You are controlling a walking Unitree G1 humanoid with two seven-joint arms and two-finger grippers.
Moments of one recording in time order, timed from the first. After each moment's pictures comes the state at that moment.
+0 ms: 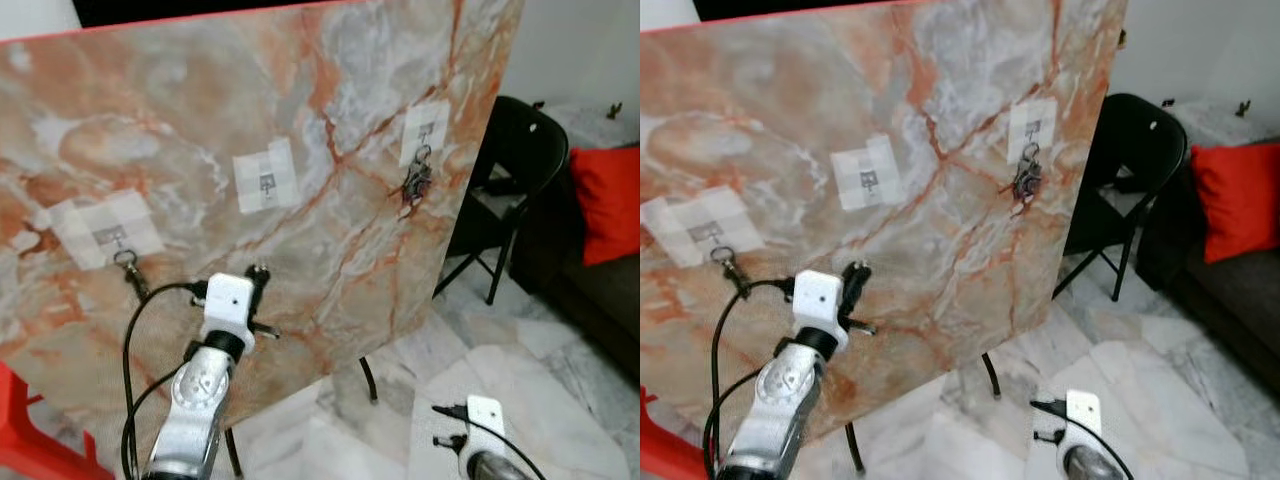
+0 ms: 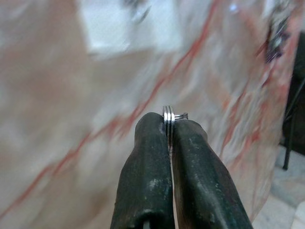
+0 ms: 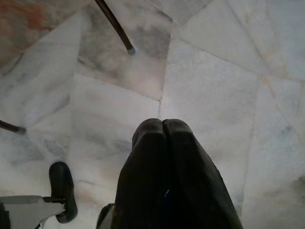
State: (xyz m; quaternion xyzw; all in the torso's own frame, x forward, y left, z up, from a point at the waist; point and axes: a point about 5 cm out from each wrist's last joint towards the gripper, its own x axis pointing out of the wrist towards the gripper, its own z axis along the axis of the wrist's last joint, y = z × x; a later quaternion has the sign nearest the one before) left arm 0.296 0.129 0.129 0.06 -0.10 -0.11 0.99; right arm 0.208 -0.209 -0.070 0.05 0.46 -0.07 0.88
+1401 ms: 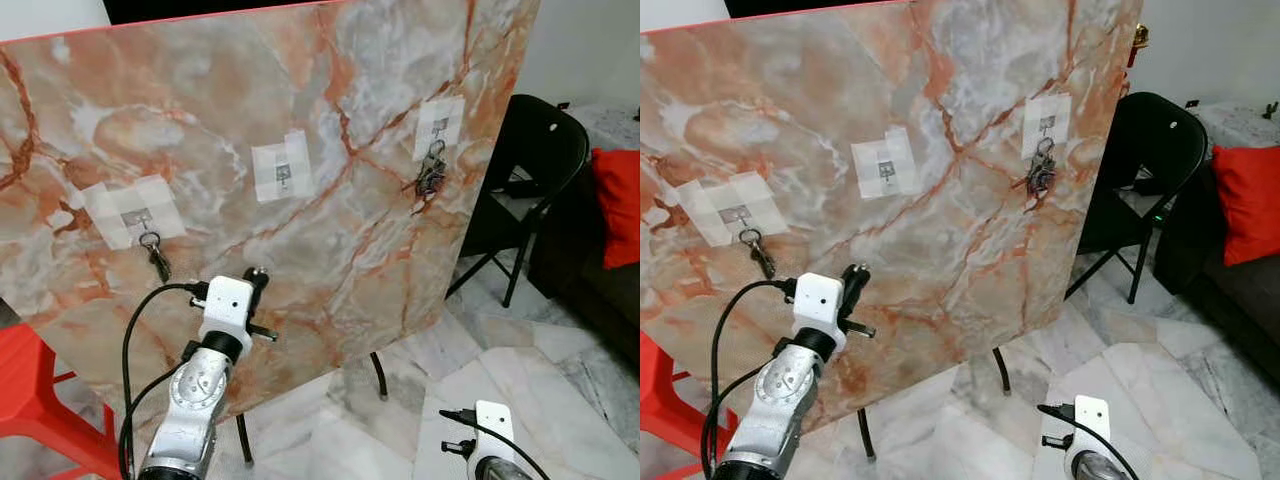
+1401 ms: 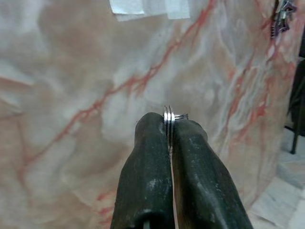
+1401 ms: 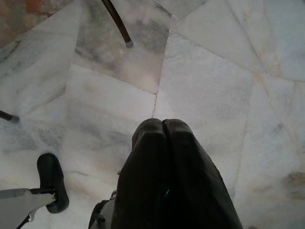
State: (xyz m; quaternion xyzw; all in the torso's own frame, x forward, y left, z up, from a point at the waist) left arm 0.290 0.136 0.106 0.07 -0.07 -0.12 0.99; right arm 0.203 -0.215 -0.071 0.05 0.47 -0.09 0.88
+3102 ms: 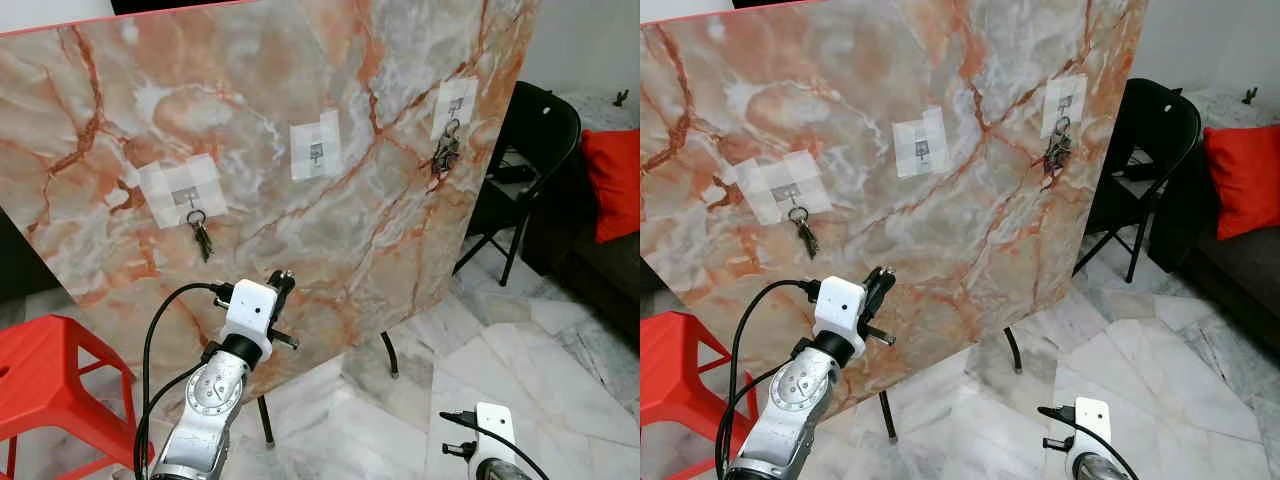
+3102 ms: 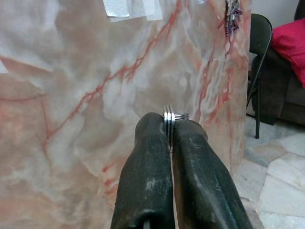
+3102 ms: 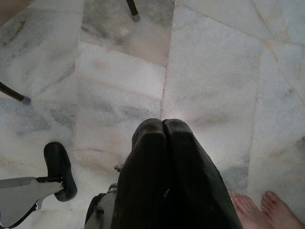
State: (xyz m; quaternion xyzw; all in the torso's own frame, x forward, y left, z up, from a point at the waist) left arm 0.283 0.122 0.111 0.08 -0.08 -0.16 0.98; right arm 0.201 -0.213 -0.073 0.05 0.47 -0.09 0.88
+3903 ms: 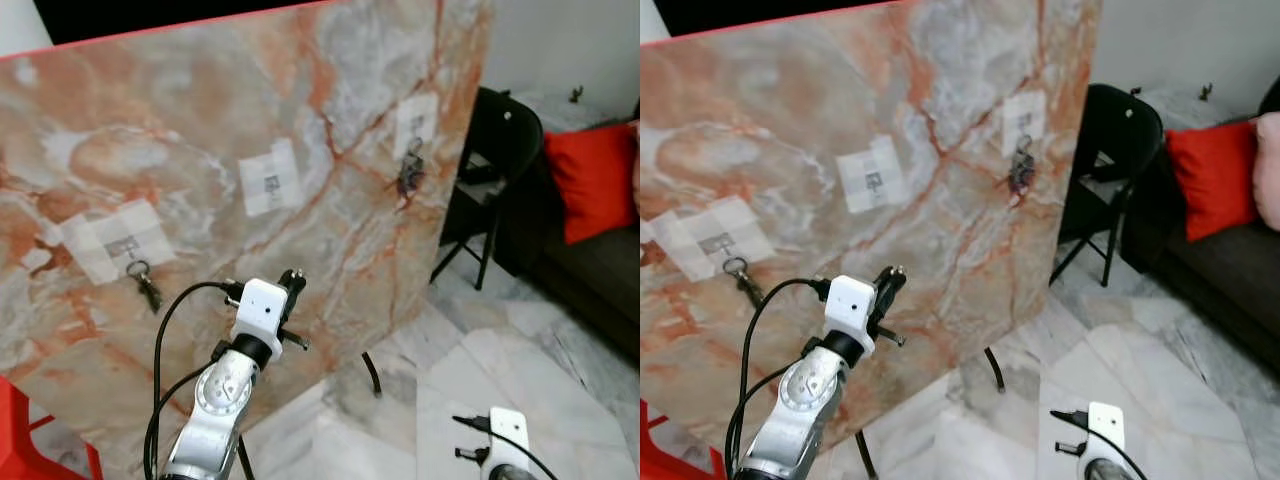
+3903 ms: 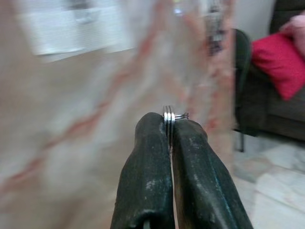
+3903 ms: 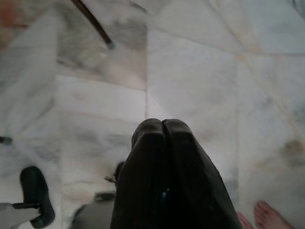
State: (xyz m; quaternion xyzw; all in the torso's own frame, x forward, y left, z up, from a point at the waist) left arm 0.283 0.119 0.114 0.08 -0.08 -0.17 0.98; right arm 0.197 -0.219 -0.073 0.05 0.47 -0.10 0.88
